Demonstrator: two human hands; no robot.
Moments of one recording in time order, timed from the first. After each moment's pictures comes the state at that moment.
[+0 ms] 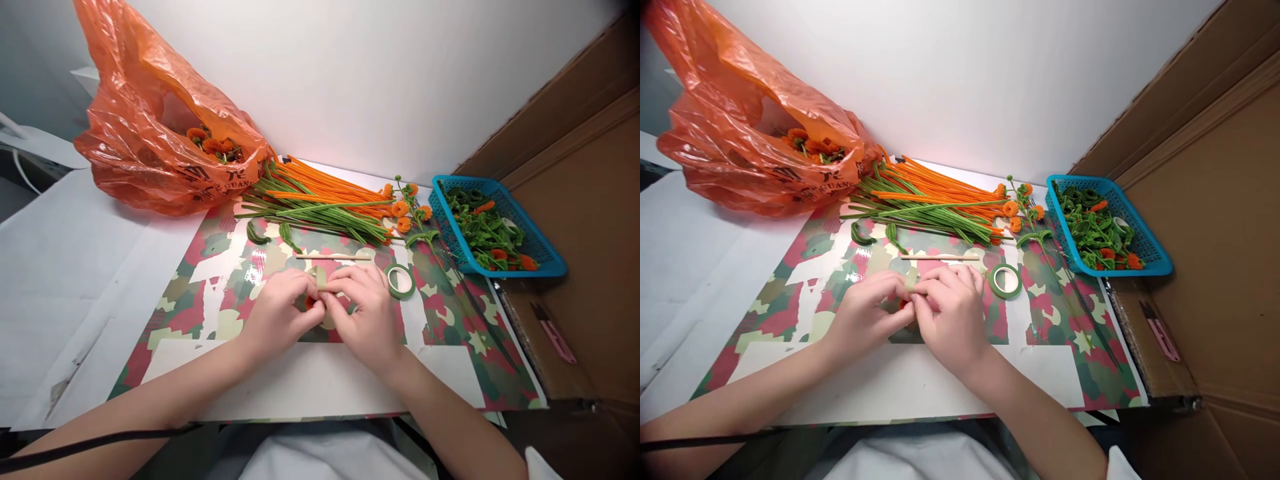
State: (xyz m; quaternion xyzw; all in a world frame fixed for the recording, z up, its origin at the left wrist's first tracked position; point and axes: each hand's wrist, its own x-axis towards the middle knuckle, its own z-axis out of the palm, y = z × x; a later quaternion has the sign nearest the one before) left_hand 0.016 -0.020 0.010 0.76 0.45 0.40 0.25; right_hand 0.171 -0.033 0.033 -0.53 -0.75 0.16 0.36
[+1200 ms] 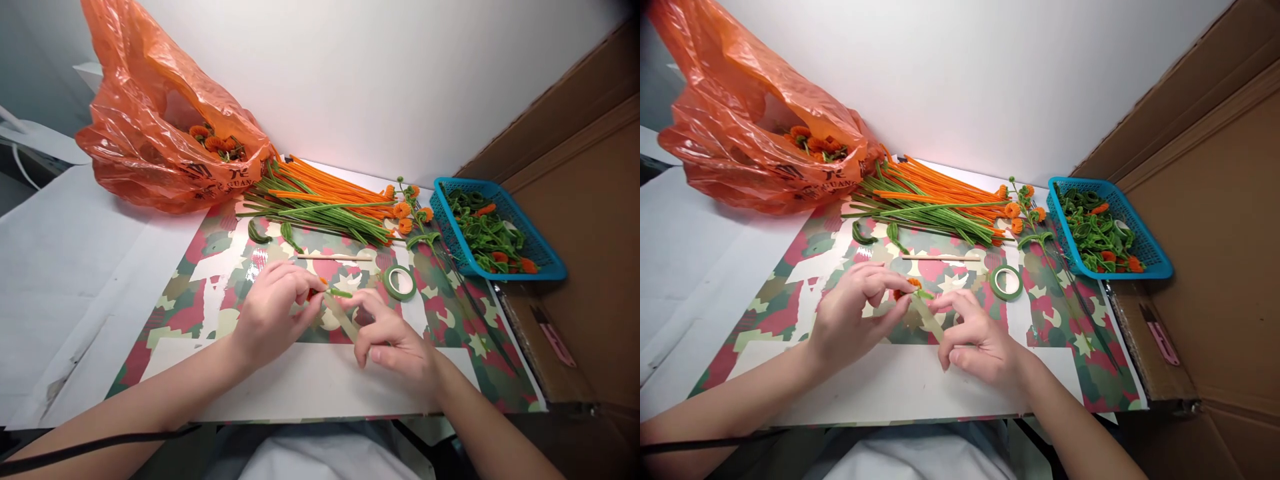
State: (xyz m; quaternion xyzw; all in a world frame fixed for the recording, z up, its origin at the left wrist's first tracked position) left_hand 0.009 -0.019 0.013 0.79 0.36 0.49 0.11; right_hand 0.235 -0.045 0.030 -0.32 -0.81 0.43 0.24
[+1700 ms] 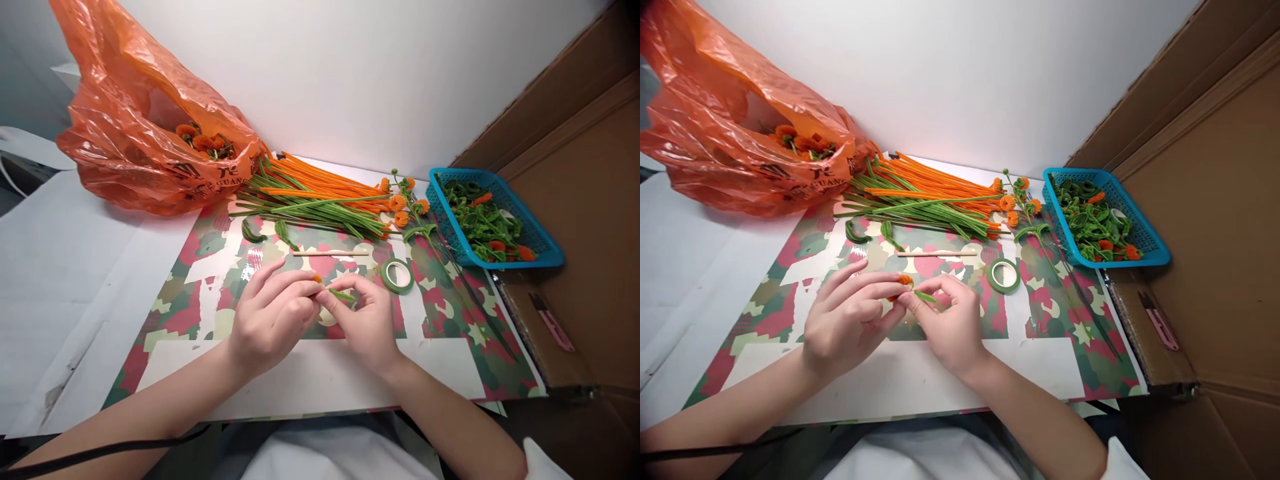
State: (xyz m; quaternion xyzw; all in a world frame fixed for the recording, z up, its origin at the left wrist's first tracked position) left_hand 0.011 -0.023 0.013 0.83 0.31 0.46 -0.08; right_hand 0.163 -0.043 0.022 -0.57 -0.55 0.39 0.47
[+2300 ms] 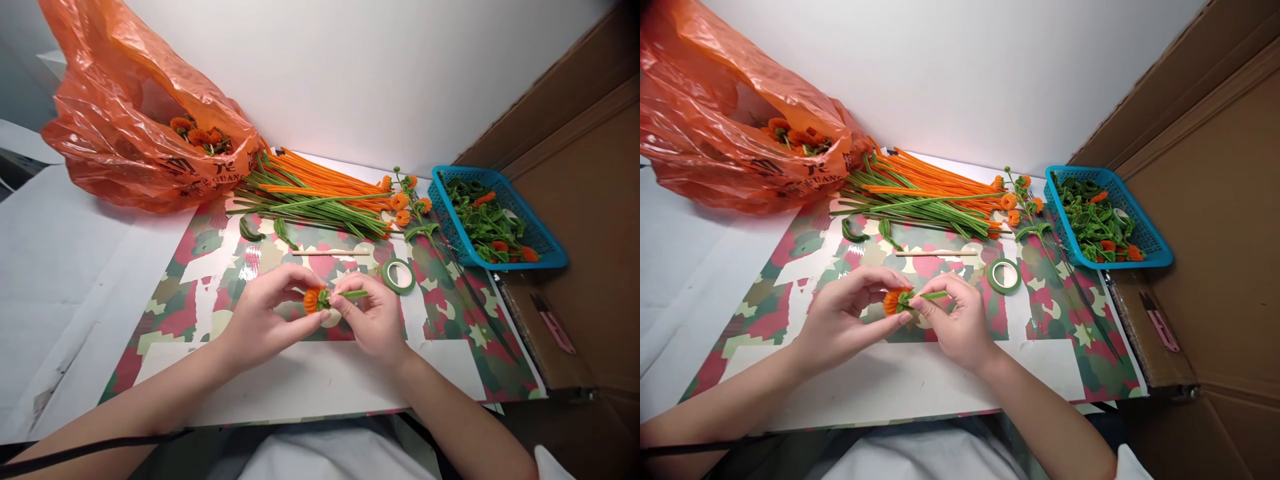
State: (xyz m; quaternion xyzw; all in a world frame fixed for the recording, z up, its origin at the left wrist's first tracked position) left_hand 0.004 -0.022 0.020 0.68 0.36 0.45 0.46; right_hand 0.181 -0.036 0.009 -0.45 -0.61 0.40 0.52
